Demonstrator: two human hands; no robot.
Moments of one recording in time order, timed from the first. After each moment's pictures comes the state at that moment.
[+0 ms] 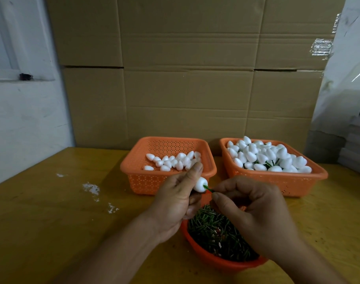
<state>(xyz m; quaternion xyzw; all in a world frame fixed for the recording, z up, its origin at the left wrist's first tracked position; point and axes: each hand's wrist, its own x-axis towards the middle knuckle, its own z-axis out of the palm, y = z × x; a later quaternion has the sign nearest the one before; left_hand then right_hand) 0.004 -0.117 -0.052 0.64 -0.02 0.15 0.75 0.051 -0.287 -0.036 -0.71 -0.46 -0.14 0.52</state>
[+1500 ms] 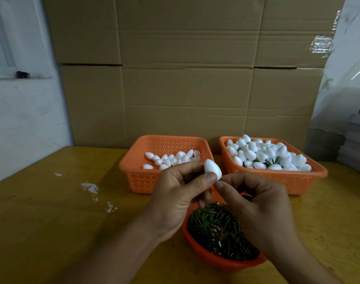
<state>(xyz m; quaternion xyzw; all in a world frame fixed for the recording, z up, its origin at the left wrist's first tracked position) 0.003 -0.118 -0.050 0.63 -0.13 0.21 0.74 0.048 -0.280 -0.038 -0.70 -0.38 -0.14 0.59</state>
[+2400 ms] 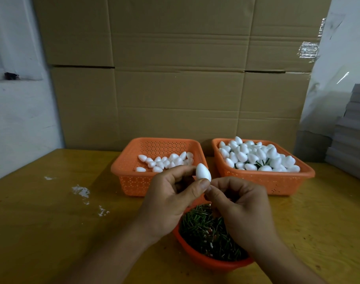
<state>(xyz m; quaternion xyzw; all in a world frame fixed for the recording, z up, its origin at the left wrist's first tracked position) -0.001 -0.119 -0.049 0.72 -0.15 0.28 0.62 0.053 -0.273 -0.046 -0.68 -0.35 -0.08 0.64</state>
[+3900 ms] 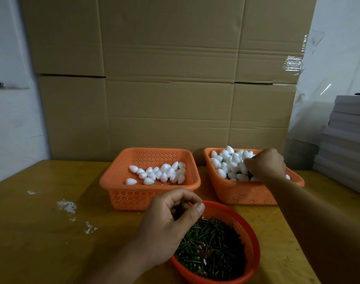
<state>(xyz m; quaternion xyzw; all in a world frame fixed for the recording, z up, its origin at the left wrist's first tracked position) 0.000 -0.121 -0.061 0.77 -0.09 0.26 0.57 0.240 -0.290 -0.003 -0.91 0.04 -0.15 0.38</state>
